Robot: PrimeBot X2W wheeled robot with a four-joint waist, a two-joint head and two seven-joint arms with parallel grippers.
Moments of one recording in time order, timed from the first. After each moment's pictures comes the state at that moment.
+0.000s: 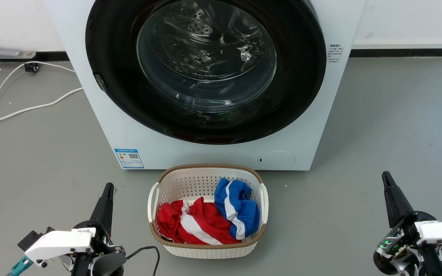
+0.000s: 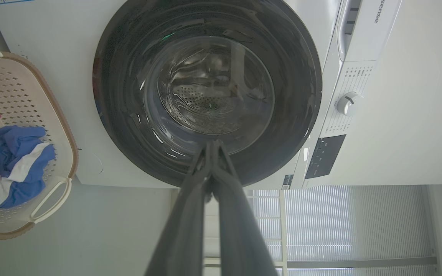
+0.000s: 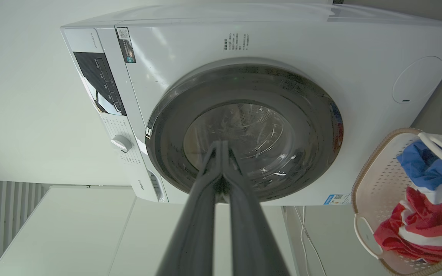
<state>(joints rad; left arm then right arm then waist) -0.10 0.06 0.11 0.25 -1.61 -0.13 0.11 -0.10 -0.06 -0.10 0.24 1.63 0.13 0.10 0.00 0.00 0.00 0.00</state>
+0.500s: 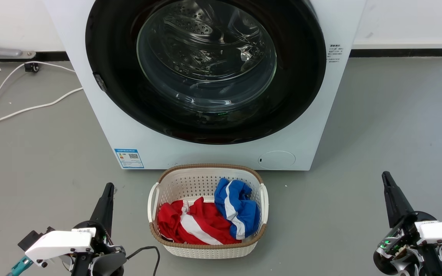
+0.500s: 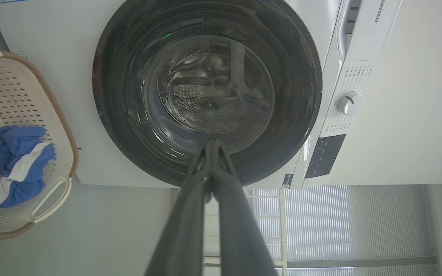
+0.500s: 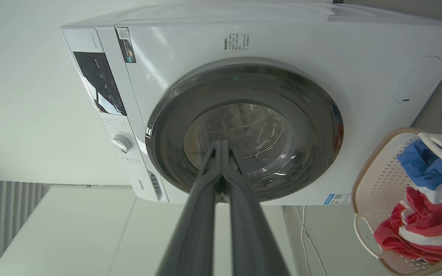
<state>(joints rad) -0.10 0.05 0.11 0.25 -1.61 -0.13 0.11 -0.10 -0.06 -0.10 0.24 1.62 0.13 0.10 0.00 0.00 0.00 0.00</state>
